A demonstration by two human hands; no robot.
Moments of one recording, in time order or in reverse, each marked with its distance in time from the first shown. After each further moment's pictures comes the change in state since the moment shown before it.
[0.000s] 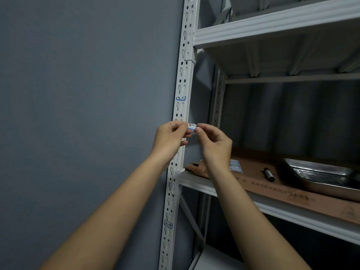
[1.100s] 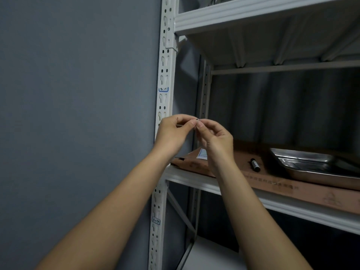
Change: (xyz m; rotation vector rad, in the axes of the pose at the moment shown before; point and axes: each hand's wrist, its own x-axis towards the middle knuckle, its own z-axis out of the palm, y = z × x) left_hand 0.001 -0.009 0.040 0.159 -0.113 0.135; right_hand 0.013 0.002 -0.041 0.232 -0.039 0.130
